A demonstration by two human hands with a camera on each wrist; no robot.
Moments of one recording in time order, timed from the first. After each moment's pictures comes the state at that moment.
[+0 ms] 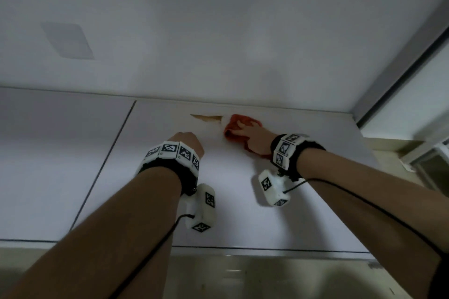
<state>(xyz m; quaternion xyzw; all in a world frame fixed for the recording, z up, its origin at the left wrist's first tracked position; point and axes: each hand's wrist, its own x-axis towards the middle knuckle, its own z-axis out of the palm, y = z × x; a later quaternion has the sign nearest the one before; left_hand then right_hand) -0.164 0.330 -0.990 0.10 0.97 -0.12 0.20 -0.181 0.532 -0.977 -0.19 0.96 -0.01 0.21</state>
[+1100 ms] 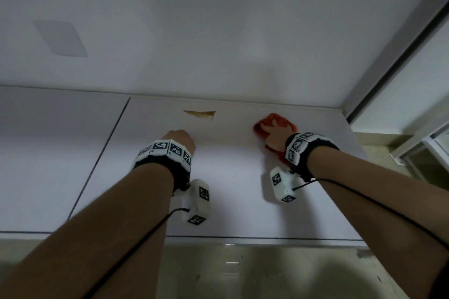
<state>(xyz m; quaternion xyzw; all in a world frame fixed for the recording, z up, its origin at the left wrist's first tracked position) -0.145 0.331 -0.976 0.08 0.97 -0.09 0.20 -0.155 0.581 -0.961 0.03 0.97 -0.02 0.24</state>
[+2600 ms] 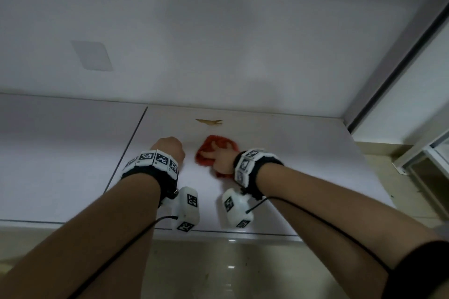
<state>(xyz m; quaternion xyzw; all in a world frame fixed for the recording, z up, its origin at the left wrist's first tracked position) -0.122 0.287 -0.963 0.01 0.98 -0.06 0.17 -0.114 0.451 -0.966 -0.21 0.94 0.03 0.27</state>
